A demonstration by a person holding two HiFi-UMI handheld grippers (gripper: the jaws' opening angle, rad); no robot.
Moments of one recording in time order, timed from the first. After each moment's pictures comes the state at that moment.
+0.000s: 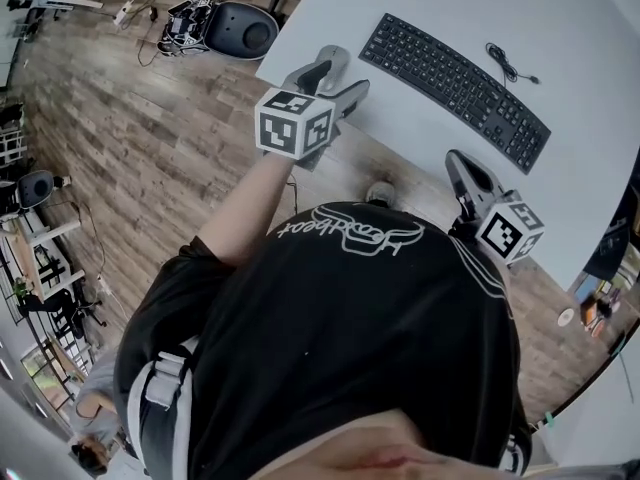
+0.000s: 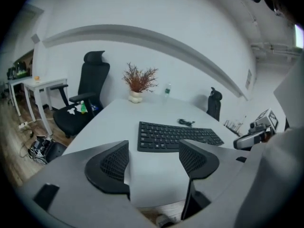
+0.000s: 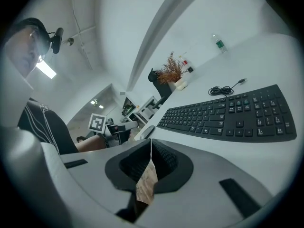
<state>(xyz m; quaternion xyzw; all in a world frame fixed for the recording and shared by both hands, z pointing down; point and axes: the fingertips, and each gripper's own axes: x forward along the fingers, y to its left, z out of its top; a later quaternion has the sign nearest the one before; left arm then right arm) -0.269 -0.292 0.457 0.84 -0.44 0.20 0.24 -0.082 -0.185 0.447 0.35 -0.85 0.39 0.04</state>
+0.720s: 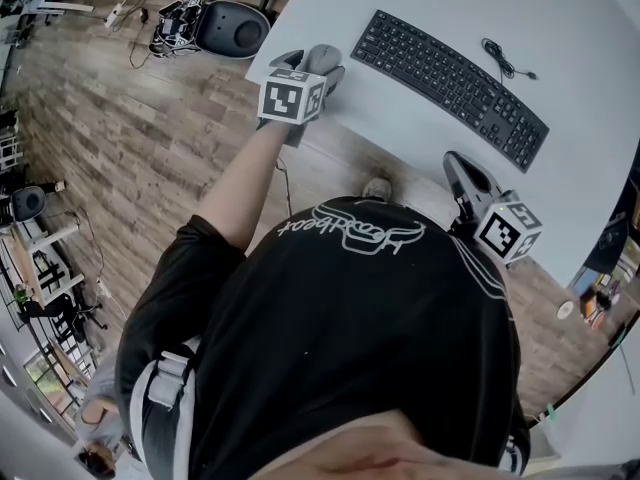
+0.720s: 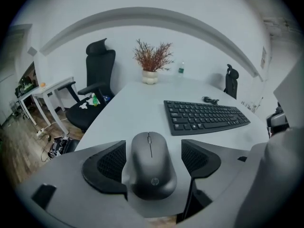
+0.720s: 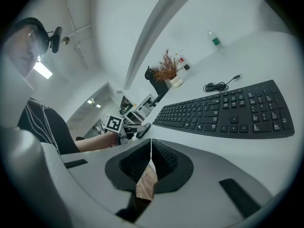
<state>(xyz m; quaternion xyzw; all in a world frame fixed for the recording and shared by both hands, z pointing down) -0.319 -0.337 0.533 0.78 -0.48 0.32 0.24 -0.079 -0.186 0.464 0.36 -0.84 0.41 0.05</state>
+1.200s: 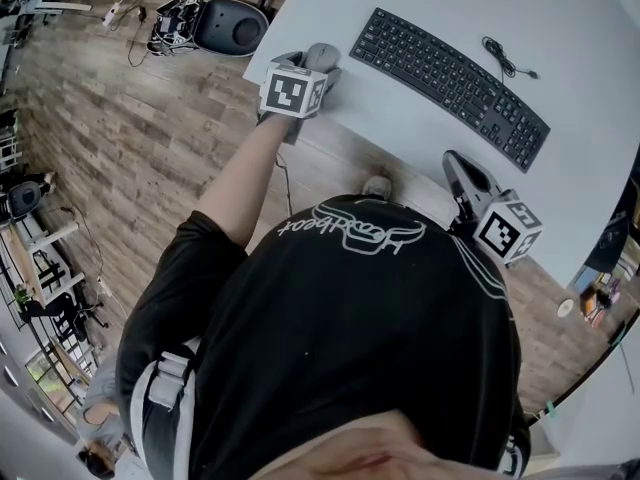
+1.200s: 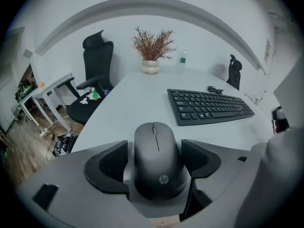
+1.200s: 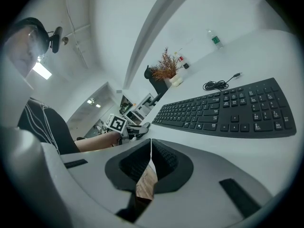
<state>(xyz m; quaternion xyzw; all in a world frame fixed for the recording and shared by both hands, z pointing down) -0.327 -0.336 0.556 0.76 -0.47 0.37 0.25 -0.079 -0.187 0.468 0.36 -0.84 0.41 0.05</state>
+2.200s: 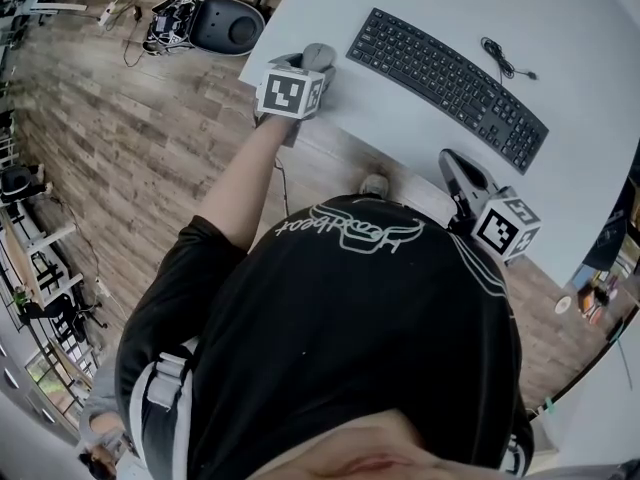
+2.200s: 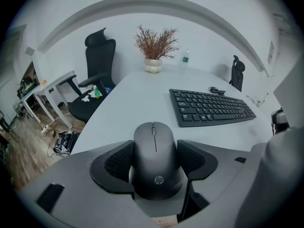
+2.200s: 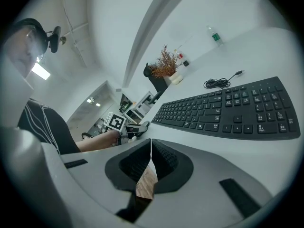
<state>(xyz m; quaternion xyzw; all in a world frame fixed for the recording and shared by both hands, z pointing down) -0.330 -0.338 0.554 0.75 -0.47 0.37 0.26 -0.084 -0.194 0.470 0.35 -0.83 0.42 0.06</state>
